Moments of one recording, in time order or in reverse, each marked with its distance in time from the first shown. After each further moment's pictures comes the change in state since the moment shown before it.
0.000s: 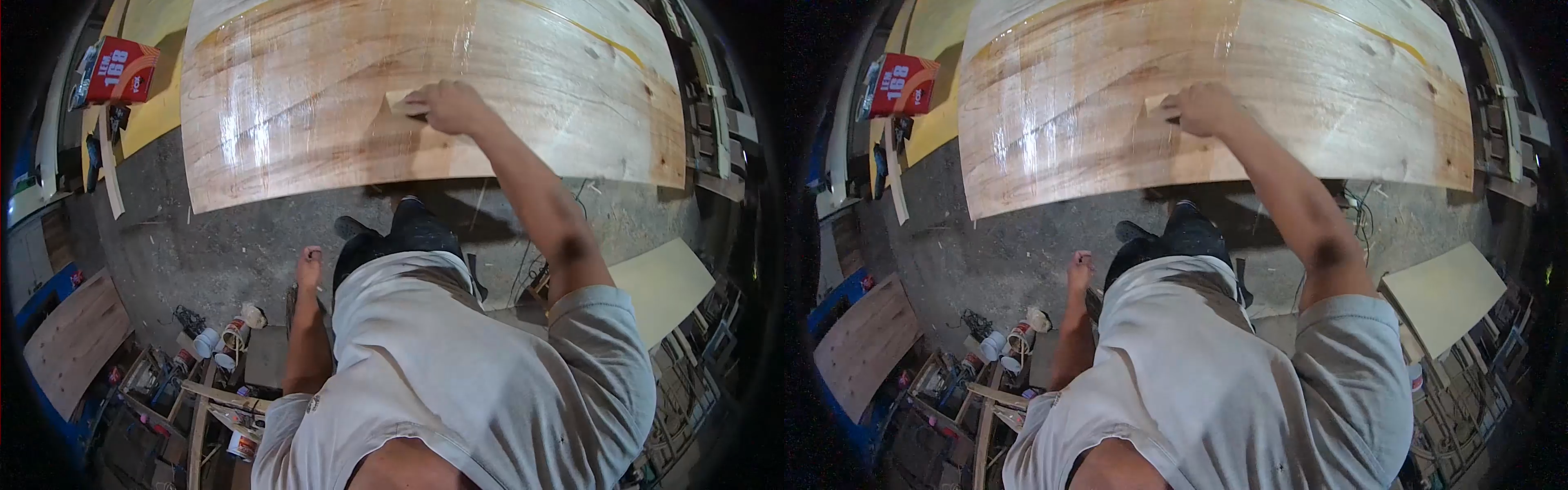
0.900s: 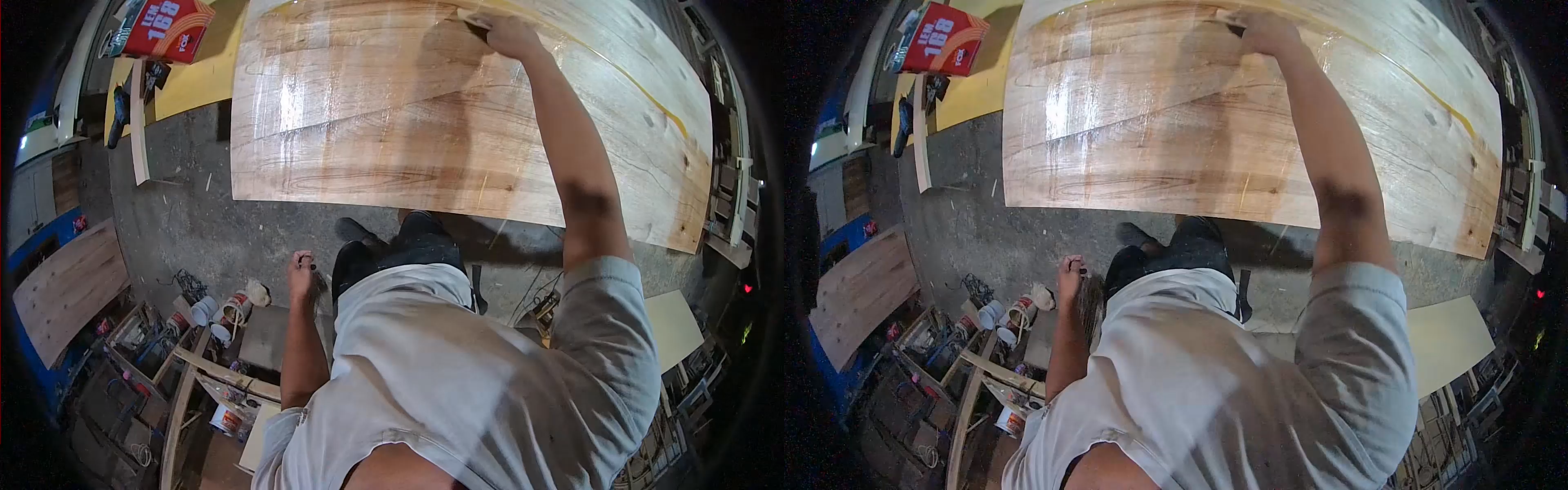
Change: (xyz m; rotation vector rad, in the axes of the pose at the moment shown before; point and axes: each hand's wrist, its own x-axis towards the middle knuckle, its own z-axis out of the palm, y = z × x) left_hand -0.010 0.045 -0.100 -0.110 0.208 -0.032; right_hand 0.199 0.041 -0.057 -0.011 0.145 0.146
